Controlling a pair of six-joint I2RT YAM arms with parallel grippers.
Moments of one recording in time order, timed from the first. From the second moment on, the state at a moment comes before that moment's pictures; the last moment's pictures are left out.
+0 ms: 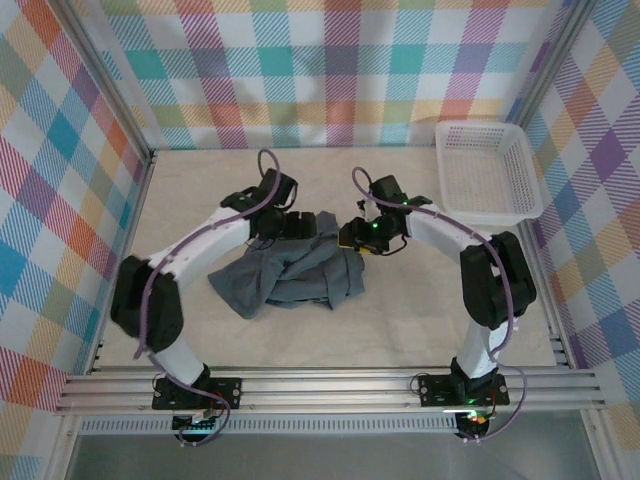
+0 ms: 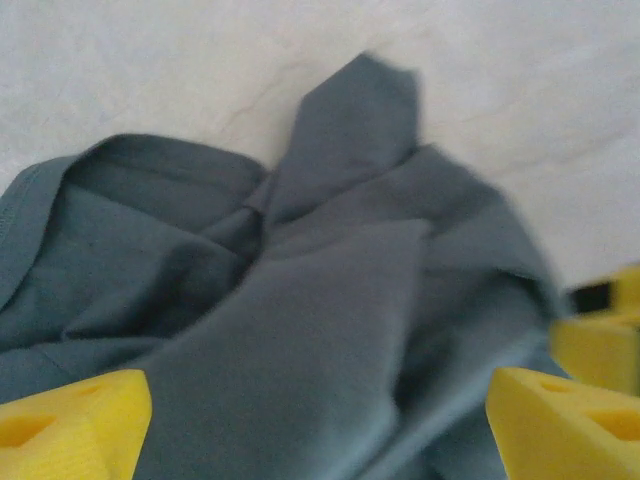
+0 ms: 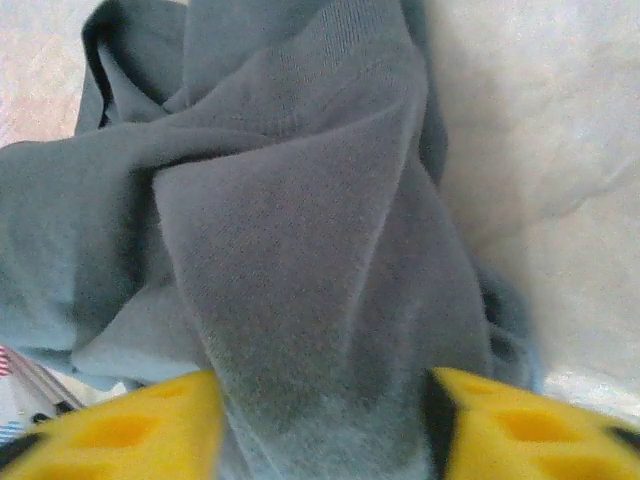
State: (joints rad) left arm -0.52 1.70 1.37 -0.72 0.02 -0.48; right arm 0.46 1.80 1.26 -0.59 -0.51 0.52
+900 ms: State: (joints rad) left arm -0.31 1.09 1.11 -0.69 0.24 -0.46; right arm 0.53 1.15 0.81 -0.24 -0.57 0.37
